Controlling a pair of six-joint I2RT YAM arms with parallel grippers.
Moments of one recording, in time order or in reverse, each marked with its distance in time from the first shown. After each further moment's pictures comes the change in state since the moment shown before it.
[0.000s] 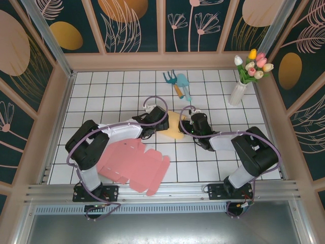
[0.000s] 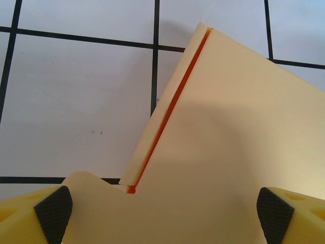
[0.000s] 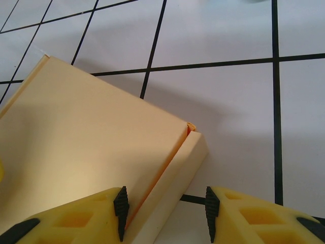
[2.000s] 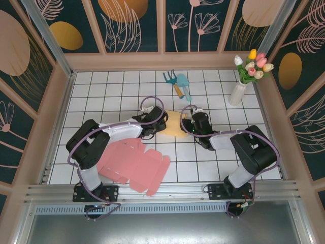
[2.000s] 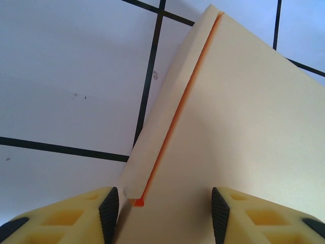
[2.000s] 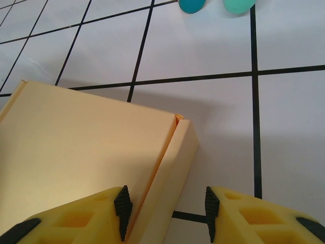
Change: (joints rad) left arm 0.007 0.011 0.000 -0.006 0.108 -0.203; right arm -0.020 0.023 0.000 0.038 0.018 -0.003
